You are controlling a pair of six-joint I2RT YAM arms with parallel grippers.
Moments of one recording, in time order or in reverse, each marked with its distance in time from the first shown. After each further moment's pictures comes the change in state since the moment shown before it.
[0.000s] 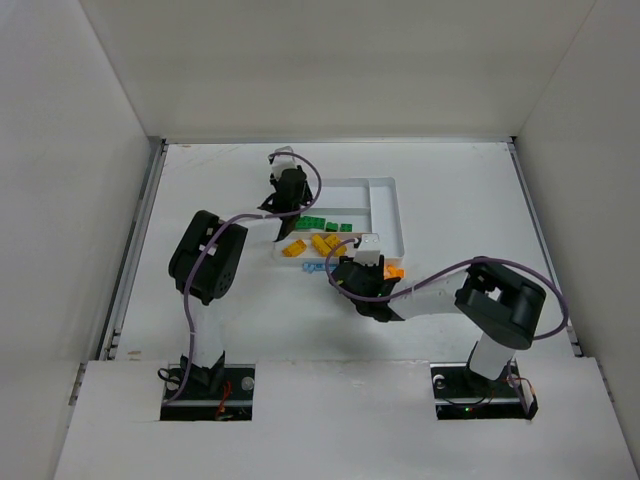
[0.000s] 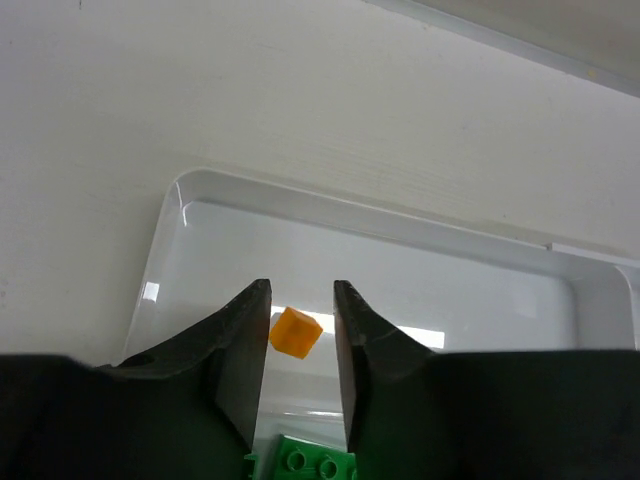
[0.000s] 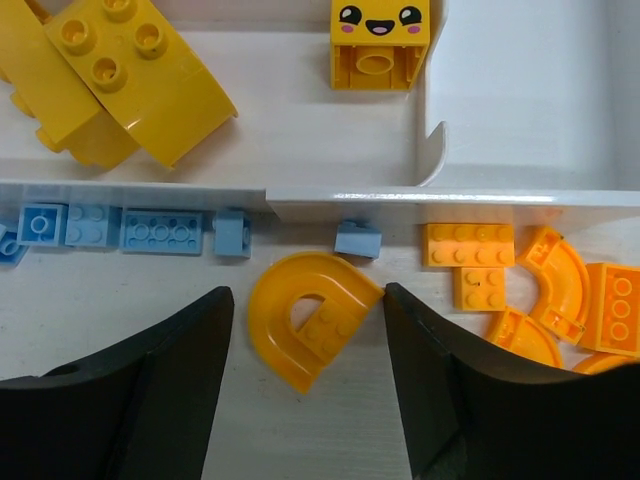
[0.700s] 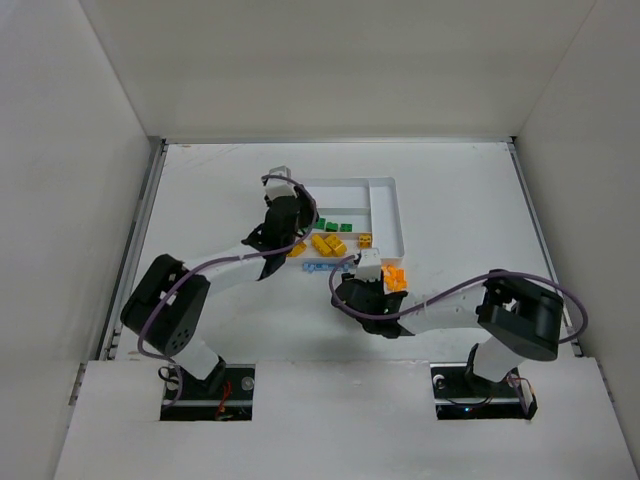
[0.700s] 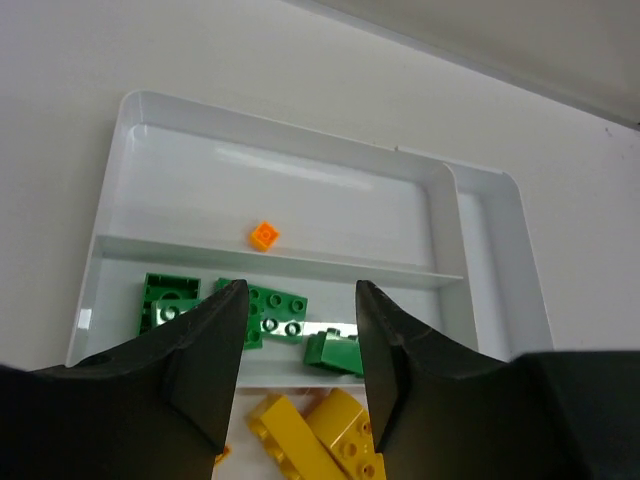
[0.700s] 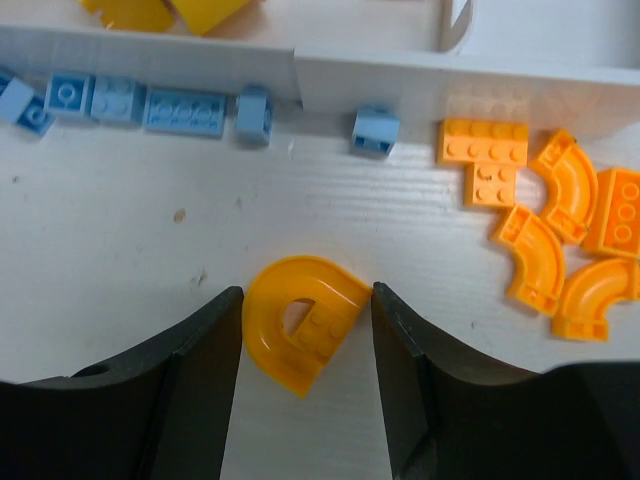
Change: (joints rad) left arm -0.128 -0.388 -0.332 0.060 0.001 -0.067; right arm 0.104 -0.098 -0.063 -0.093 0.009 0.056
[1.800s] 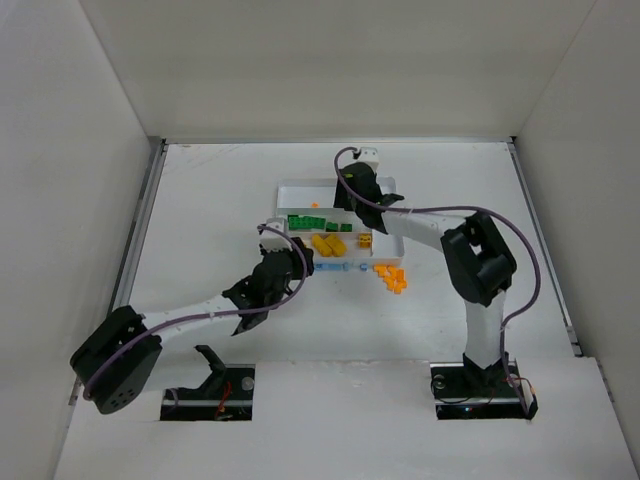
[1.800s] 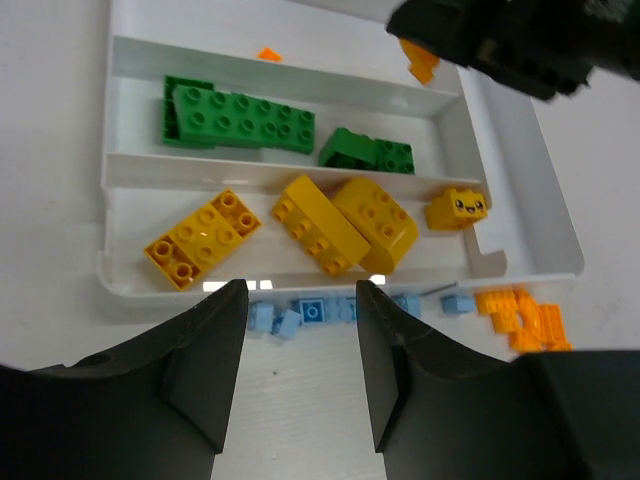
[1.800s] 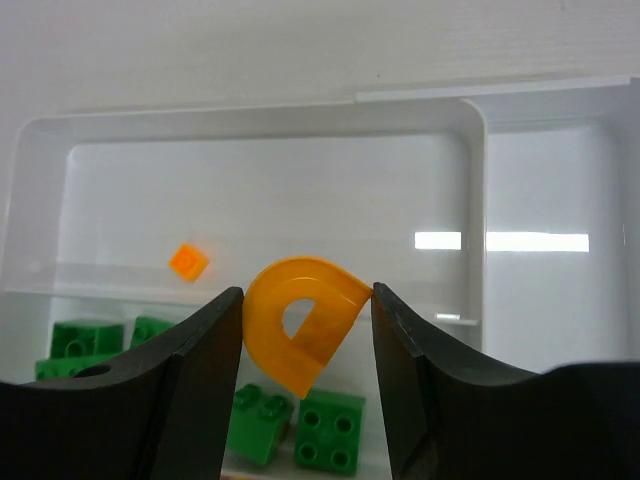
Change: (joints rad) left arm -0.206 -0.429 -0.426 -0.051 -0.086 -0.013; right arm -0.508 0.363 0.699 0.021 -0.377 -0.313
